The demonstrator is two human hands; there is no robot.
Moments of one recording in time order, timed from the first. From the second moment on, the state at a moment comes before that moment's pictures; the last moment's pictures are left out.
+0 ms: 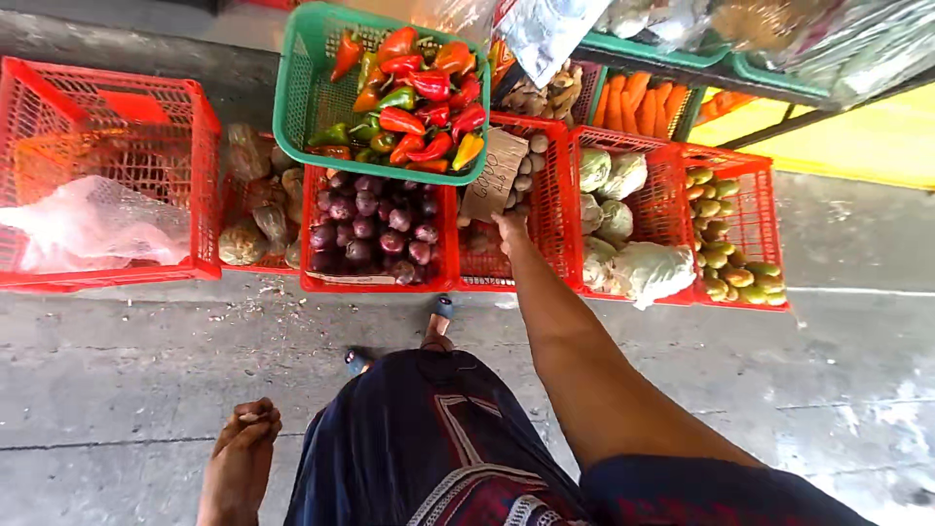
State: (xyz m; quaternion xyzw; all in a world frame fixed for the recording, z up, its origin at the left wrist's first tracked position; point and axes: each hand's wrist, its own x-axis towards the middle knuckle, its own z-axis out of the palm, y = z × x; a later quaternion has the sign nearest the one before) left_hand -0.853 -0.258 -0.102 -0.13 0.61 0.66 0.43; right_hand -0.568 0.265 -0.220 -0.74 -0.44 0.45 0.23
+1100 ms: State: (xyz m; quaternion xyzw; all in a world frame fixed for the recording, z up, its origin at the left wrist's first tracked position) left_hand -0.811 -0.036 -0.035 0.53 0.66 0.52 0.11; right_hand -0.598 0.083 -0.077 -0.39 -0.68 0.62 0.04
